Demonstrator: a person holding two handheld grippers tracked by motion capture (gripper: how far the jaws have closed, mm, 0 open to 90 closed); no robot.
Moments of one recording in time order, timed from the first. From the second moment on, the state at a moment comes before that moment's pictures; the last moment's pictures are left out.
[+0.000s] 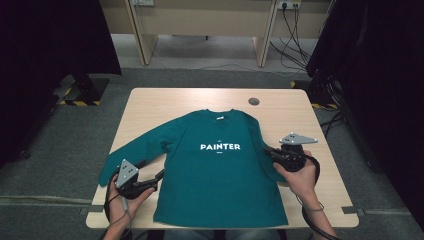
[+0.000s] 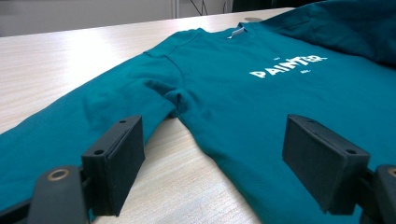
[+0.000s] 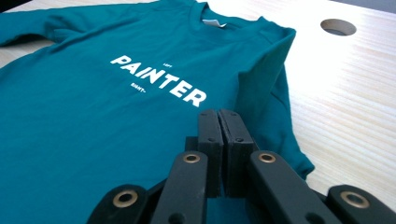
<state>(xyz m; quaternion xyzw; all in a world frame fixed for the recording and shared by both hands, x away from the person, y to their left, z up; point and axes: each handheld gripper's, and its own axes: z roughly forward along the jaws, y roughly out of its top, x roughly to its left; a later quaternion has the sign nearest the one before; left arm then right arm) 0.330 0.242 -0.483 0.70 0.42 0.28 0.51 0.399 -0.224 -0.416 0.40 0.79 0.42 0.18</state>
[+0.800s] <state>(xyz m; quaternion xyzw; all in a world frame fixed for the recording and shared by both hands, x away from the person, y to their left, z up) 0.330 0.243 -0.483 0.69 0.42 0.28 0.51 0.406 -0.188 -0.437 0.38 0.82 0.39 0.15</state>
